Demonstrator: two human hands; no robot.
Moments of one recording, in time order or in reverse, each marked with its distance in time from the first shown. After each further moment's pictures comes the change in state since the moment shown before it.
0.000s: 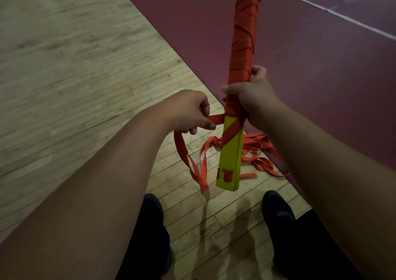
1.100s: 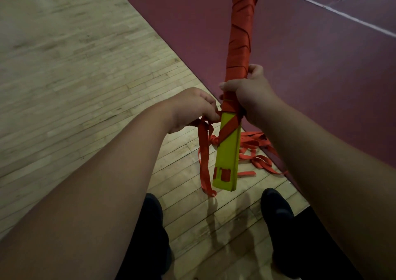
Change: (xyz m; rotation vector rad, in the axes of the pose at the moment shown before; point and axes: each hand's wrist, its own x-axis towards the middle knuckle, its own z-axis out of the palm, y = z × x) left_hand 0.003 0.015 0.010 -0.459 -0.090 0.014; right_hand 0.001 -0.001 -0.002 0.015 -0.007 0.008
